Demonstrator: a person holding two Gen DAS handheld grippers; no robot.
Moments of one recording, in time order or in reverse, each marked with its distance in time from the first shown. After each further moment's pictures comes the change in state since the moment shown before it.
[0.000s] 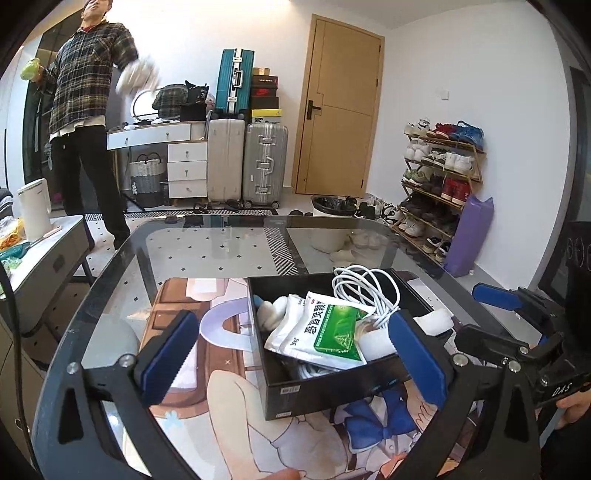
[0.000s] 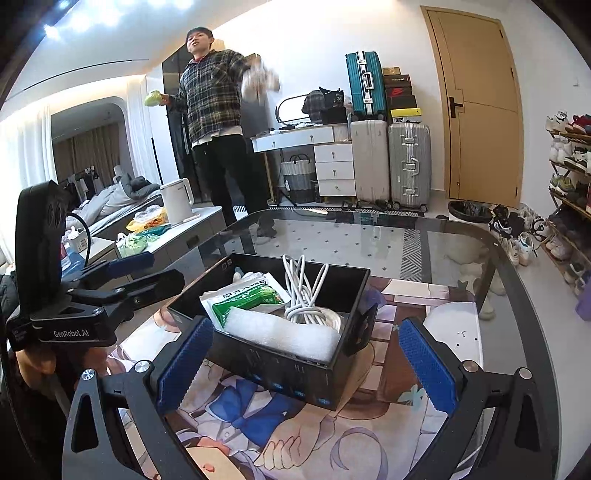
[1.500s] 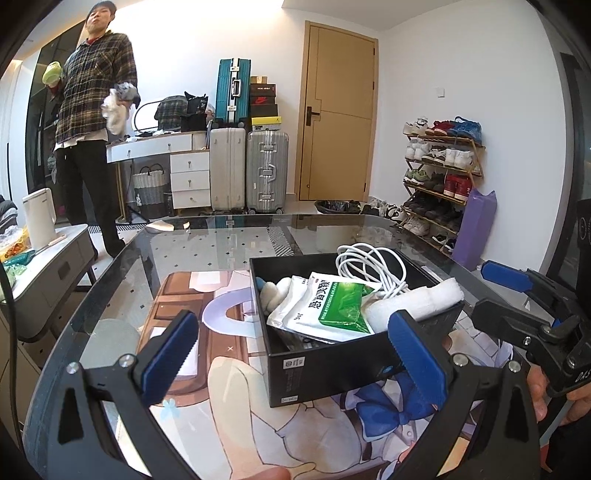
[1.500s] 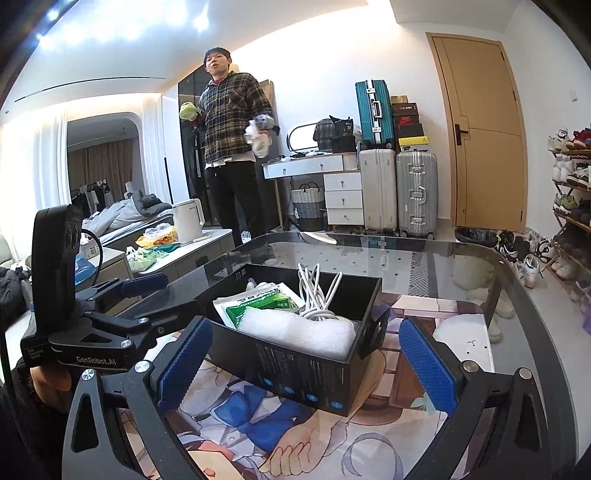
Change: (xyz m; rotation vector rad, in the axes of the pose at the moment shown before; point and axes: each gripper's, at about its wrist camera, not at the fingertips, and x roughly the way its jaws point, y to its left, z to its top) left arm 0.006 -0.004 -0.029 0.042 -0.039 0.024; right arm -0.011 0.013 -0.024 -0.032 -0.128 0.021
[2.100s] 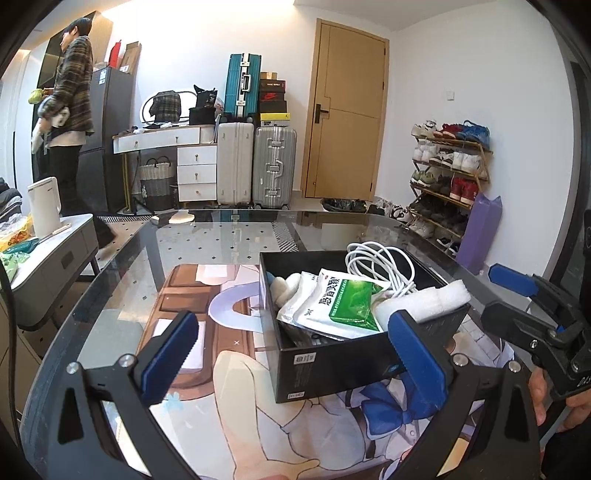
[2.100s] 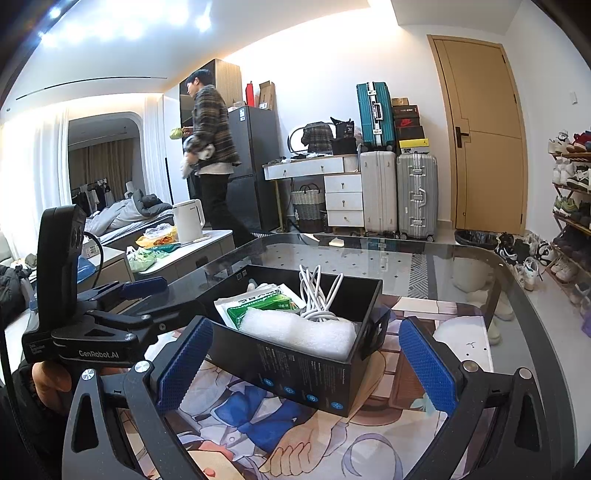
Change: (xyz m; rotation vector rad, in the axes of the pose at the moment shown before) left arm 0.002 0.009 -0.004 -0.039 0.012 0.015; right arm -0.001 0.002 0.000 -0.007 -0.006 -0.003
